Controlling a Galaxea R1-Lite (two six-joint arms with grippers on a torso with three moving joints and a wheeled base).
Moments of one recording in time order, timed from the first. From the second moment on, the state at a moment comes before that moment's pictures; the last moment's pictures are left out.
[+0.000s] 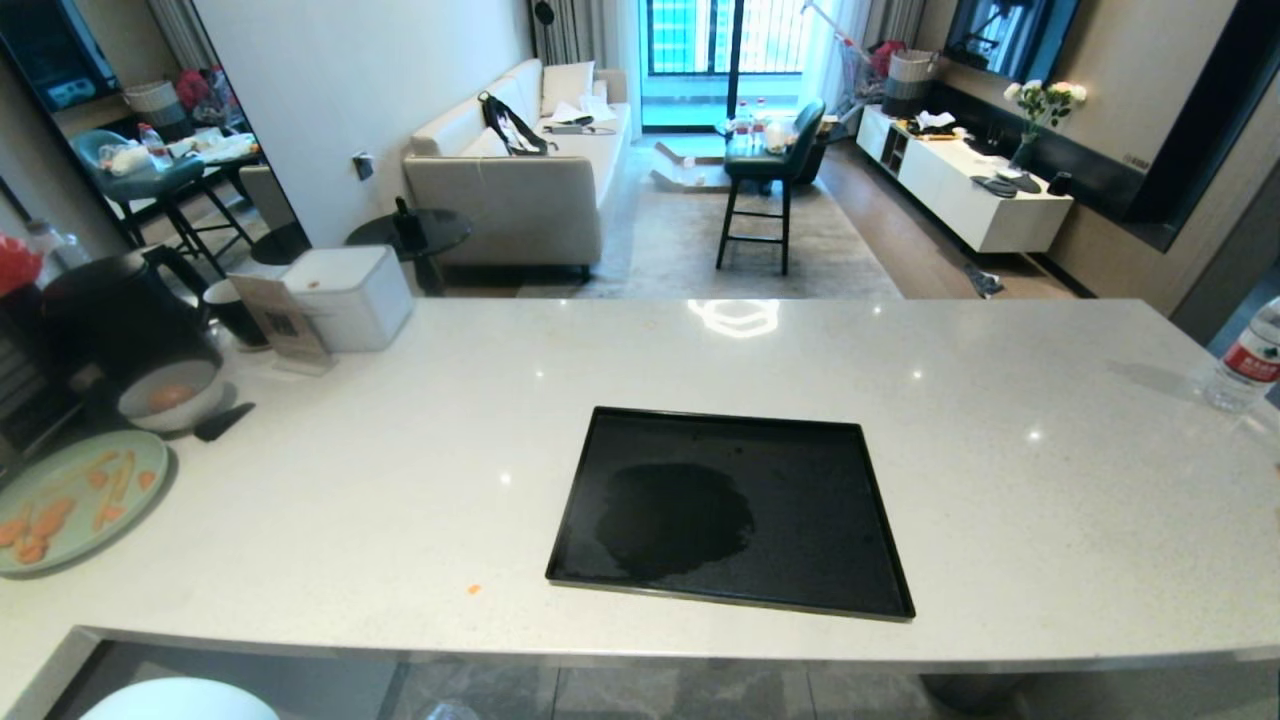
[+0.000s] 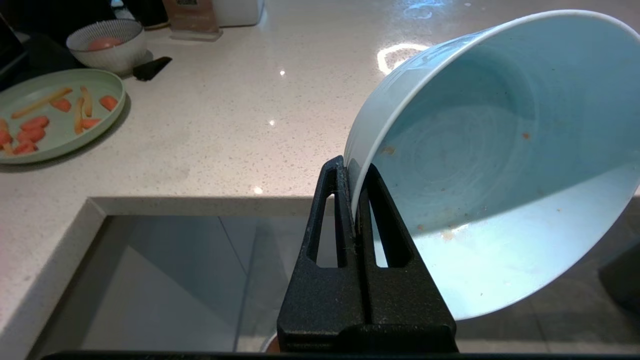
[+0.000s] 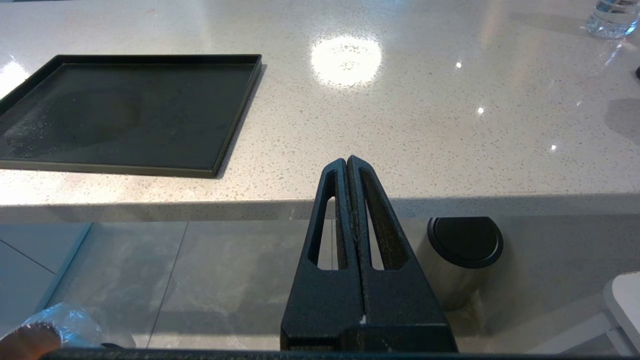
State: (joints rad) left arm 0.00 0.00 0.00 0.00 -0.01 0.01; right arm 0.00 0.00 0.00 0.00 -0.01 0.03
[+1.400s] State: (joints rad) left arm -0.11 0.80 -0.51 0.12 -0.15 0.23; right arm 0.00 0.00 0.00 0.00 -0.01 0.03
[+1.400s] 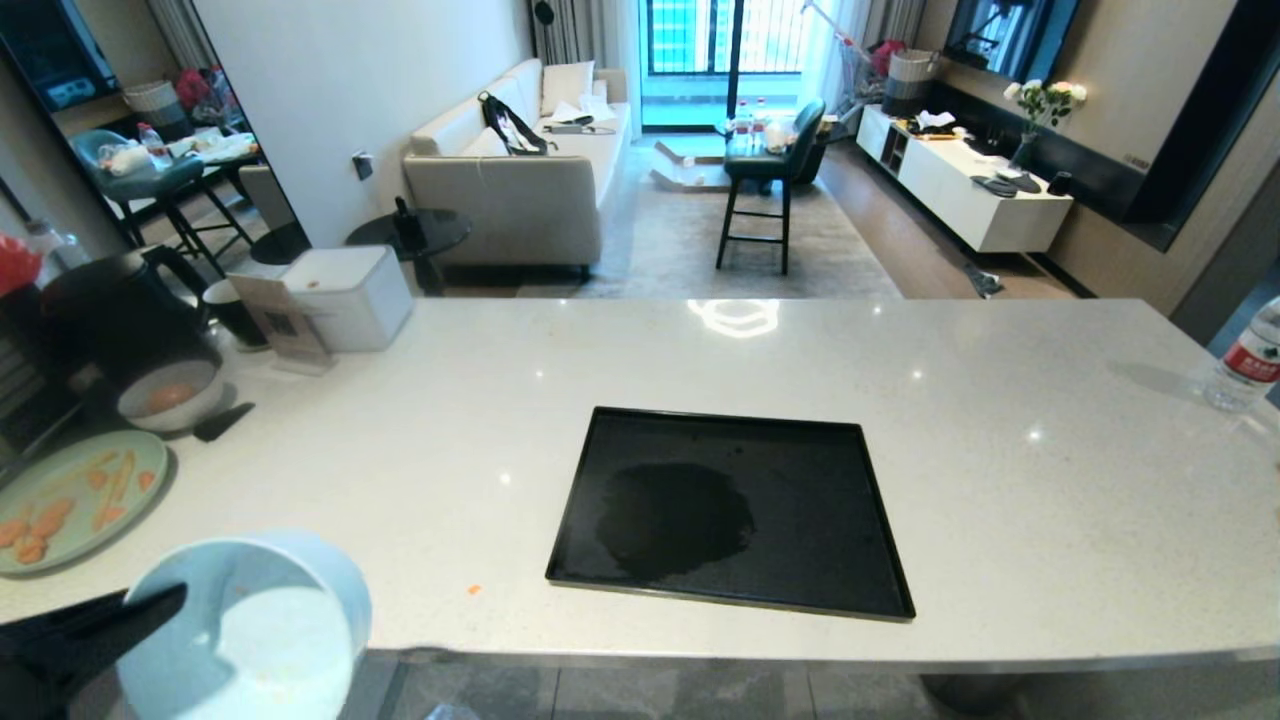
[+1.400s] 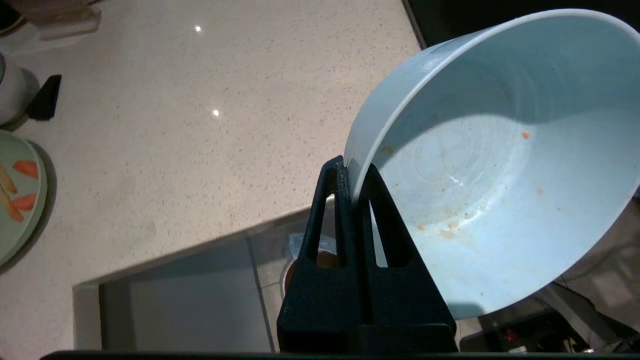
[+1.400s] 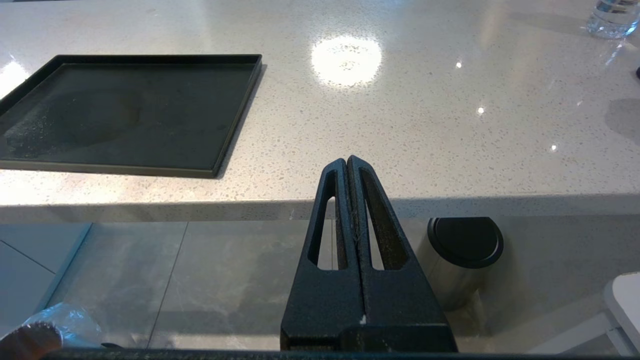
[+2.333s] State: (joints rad) left arm -0.41 1.59 -1.18 0.20 0.03 0.19; right arm 0.00 0.00 0.00 0.00 -0.01 0.03
